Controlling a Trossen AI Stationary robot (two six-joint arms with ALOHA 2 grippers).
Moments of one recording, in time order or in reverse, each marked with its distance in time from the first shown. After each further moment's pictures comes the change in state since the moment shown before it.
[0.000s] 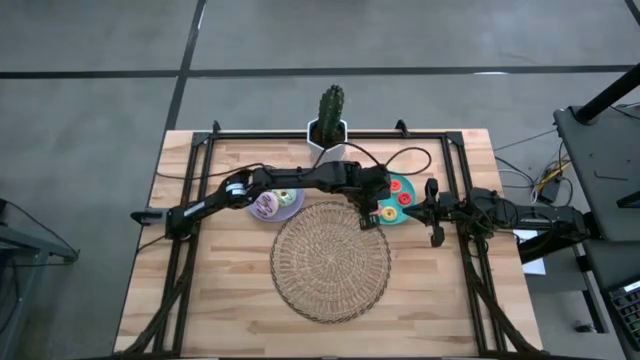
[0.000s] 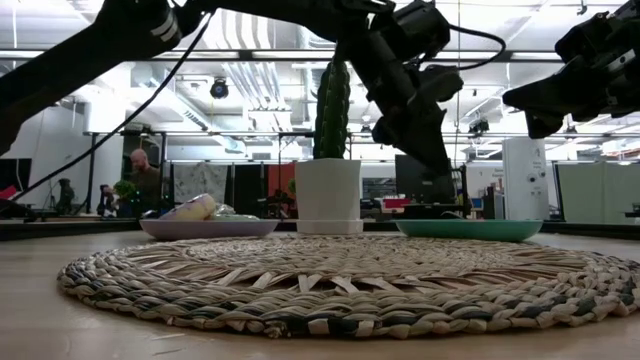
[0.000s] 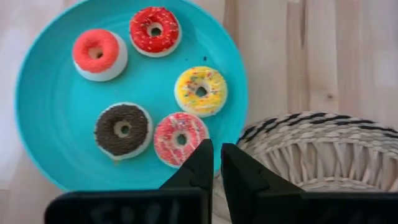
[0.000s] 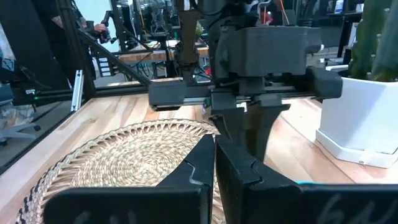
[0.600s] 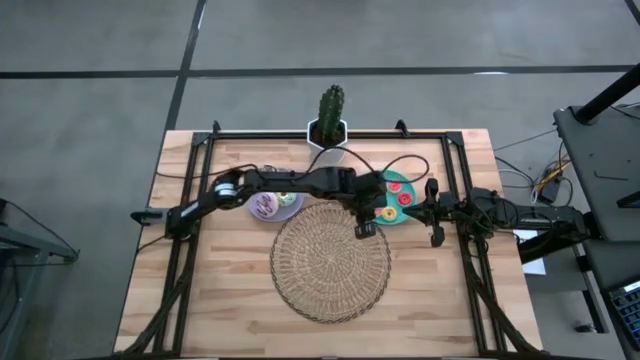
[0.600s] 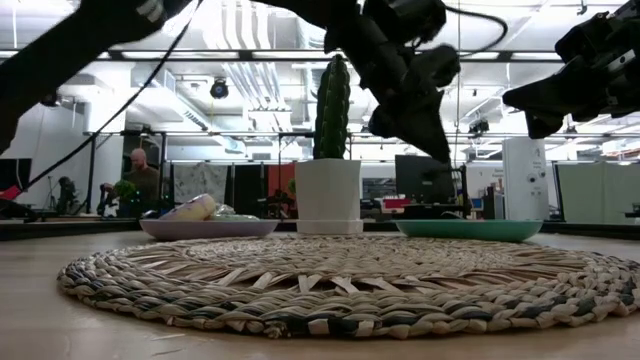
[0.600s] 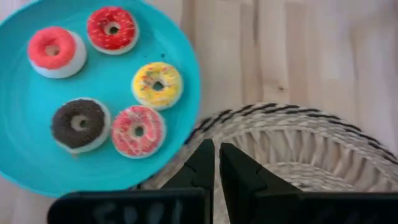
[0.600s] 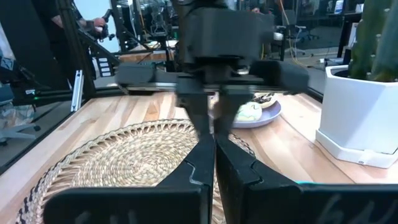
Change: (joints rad) left arm -0.040 -0.096 -0.147 0.068 0.059 -0.032; right arm 0.000 0.000 0.000 0.000 0.000 0.000
